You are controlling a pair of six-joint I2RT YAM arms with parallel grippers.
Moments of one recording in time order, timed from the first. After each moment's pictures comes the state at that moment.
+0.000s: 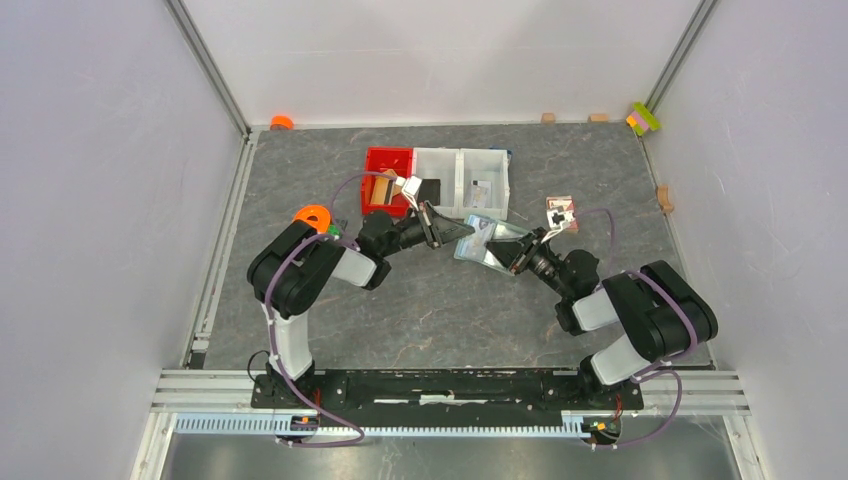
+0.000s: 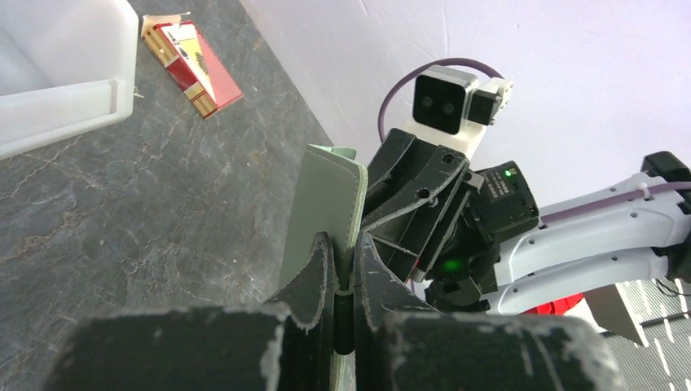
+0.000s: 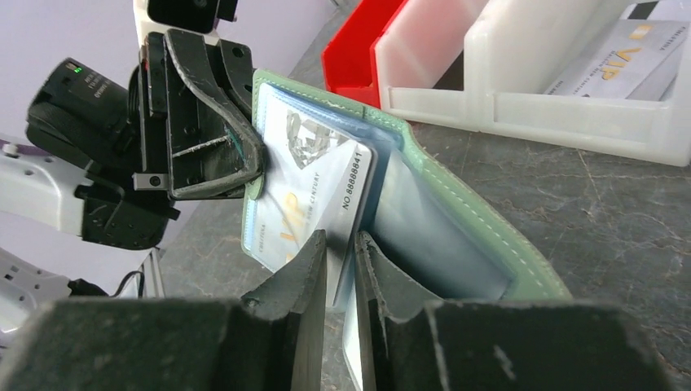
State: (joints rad) left arm -0.60 1.93 0.73 1.36 0.60 -1.07; right arm 0.32 1.56 0.18 1.44 -0.47 0.73
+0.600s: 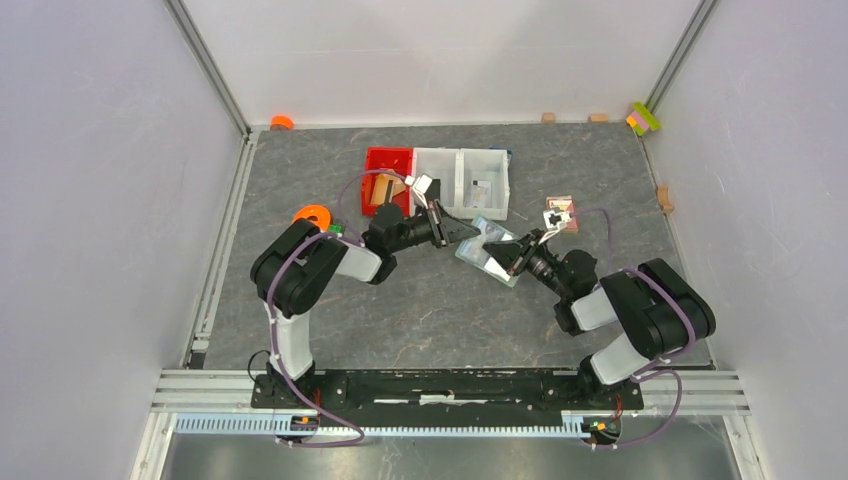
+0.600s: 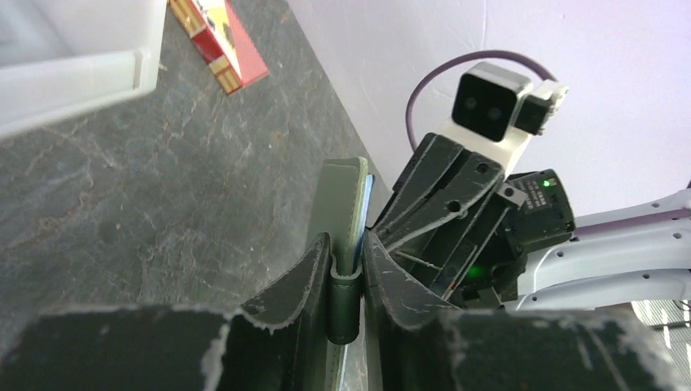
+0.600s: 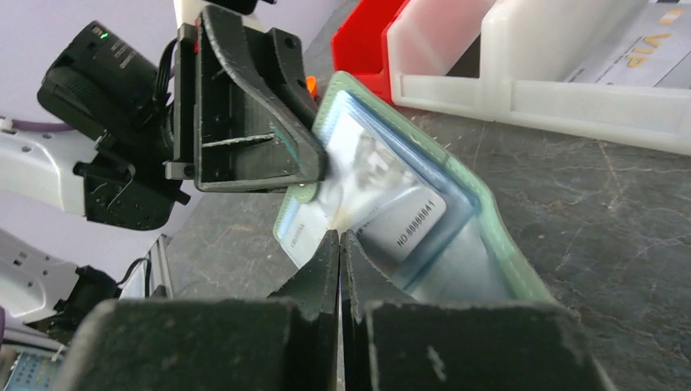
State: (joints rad) left arm -0.62 1.93 0.81 1.17 0.59 -1.03; right arm 0.33 1.57 0.18 1.43 -0.48 0.72
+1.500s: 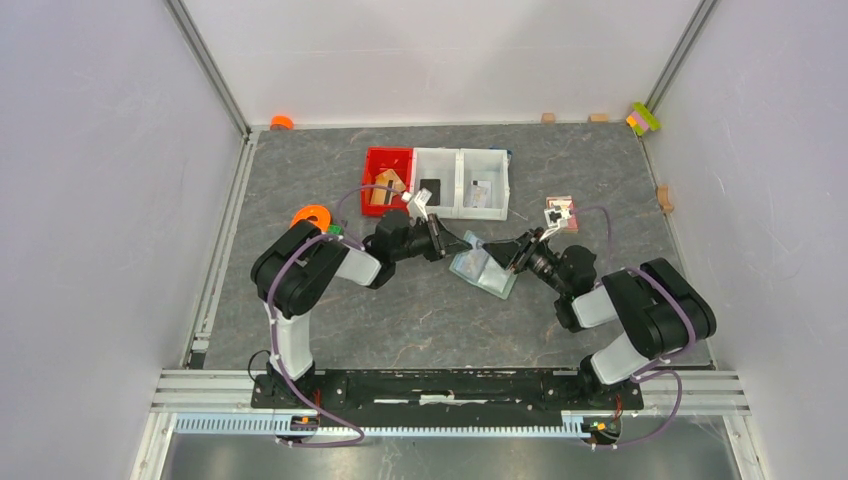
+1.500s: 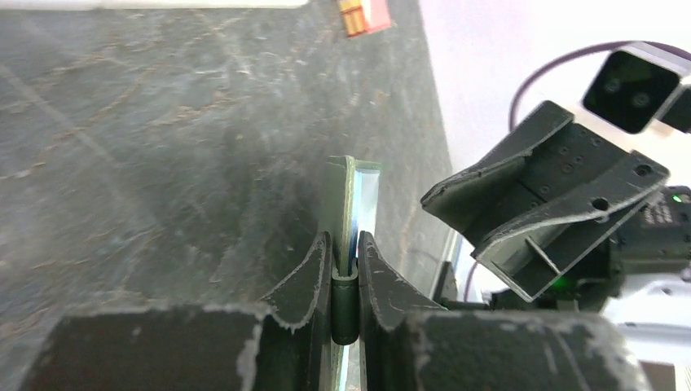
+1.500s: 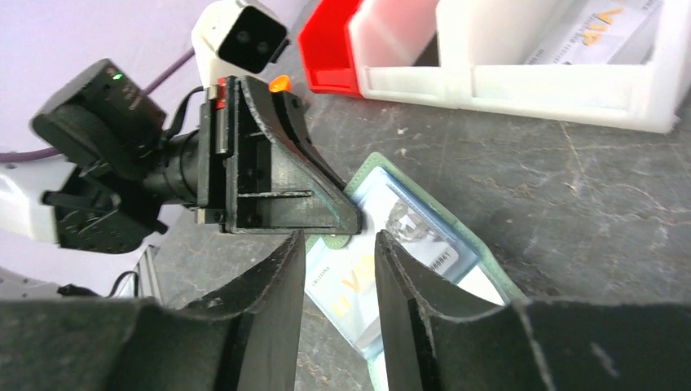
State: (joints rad) left arm -0.63 1.94 0.77 0.94 0.50 -0.98; right arm 0.31 1.58 0.20 1.38 -0.47 0.73
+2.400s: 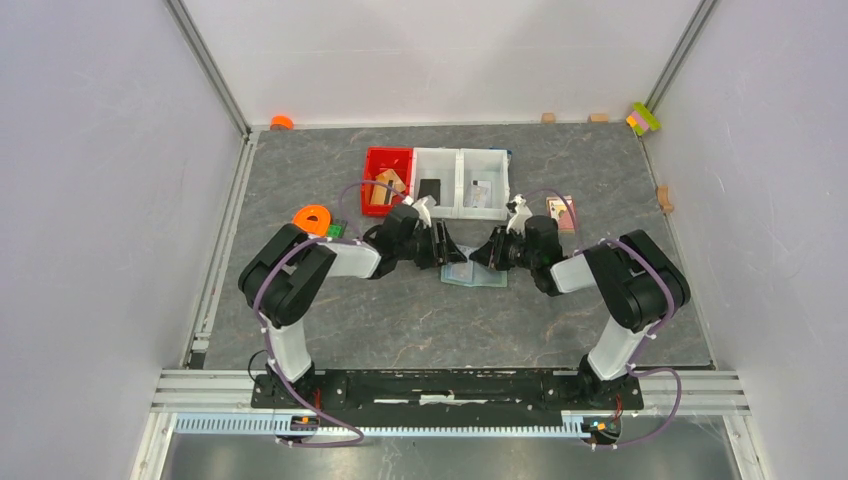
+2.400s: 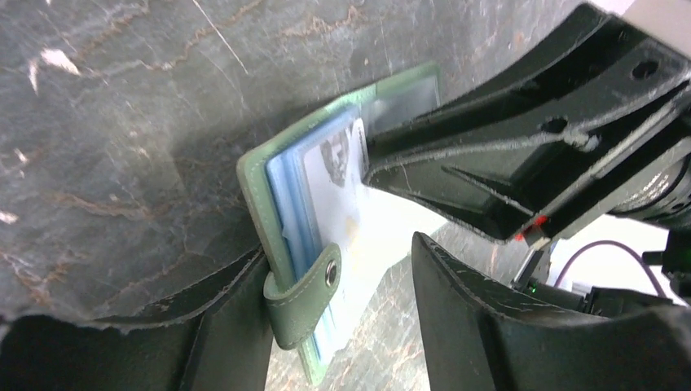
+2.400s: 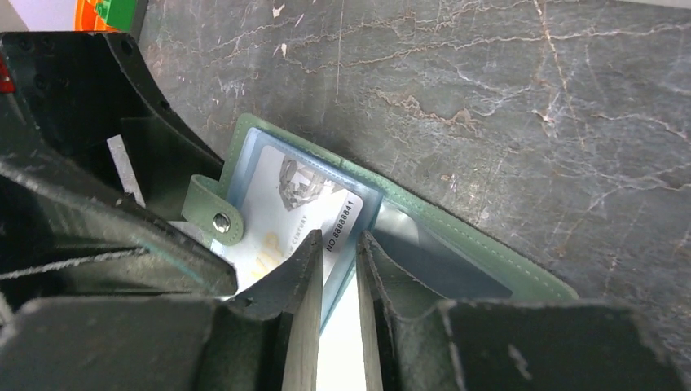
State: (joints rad) left arm -0.64 1.86 0.85 0.39 0.39 -0.78; right arm 0.37 1.75 0.52 0.71 -0.45 0.54
